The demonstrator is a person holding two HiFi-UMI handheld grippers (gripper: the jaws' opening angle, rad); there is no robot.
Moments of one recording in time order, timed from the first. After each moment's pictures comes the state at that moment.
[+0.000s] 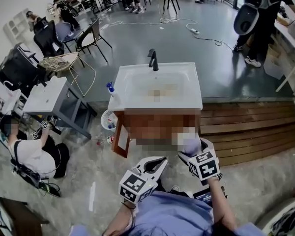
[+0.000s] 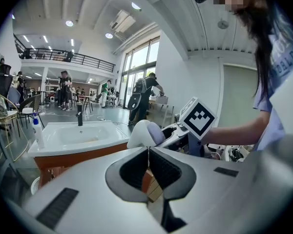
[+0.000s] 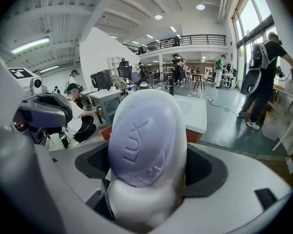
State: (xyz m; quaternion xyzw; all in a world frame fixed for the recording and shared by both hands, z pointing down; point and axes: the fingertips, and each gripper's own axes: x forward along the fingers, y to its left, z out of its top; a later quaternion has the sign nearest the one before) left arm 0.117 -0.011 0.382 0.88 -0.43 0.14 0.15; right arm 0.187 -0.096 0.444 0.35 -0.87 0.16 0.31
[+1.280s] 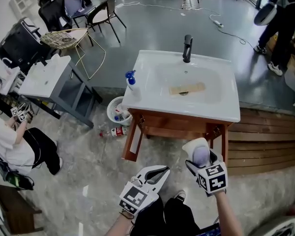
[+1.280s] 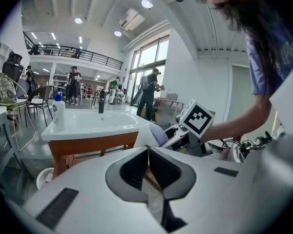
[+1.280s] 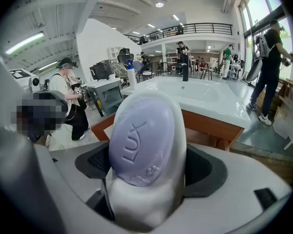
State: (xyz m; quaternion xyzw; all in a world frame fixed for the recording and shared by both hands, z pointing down) left arm -0.021 -0.061 0.489 0.86 -0.45 0.14 0.17; right arm 0.067 -0.151 0.563 0.32 -0.86 0.18 0.36
